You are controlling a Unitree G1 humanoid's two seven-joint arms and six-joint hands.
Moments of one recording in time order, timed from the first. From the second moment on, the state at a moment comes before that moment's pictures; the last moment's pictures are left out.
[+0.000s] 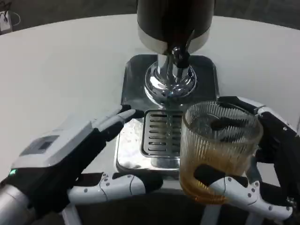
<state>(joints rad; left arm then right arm) -0.01 0.66 0.14 -0.82 0.36 0.22 -0.50 0.20 -0.11 0.08 -0.68 -0.21 -0.17 -0.02</state>
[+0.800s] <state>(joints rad) 0.16 0.62 0.14 -0.95 0.46 0.21 -0.50 0.23 -0.21 -0.05 -0.67 -0.19 -0.35 0.06</state>
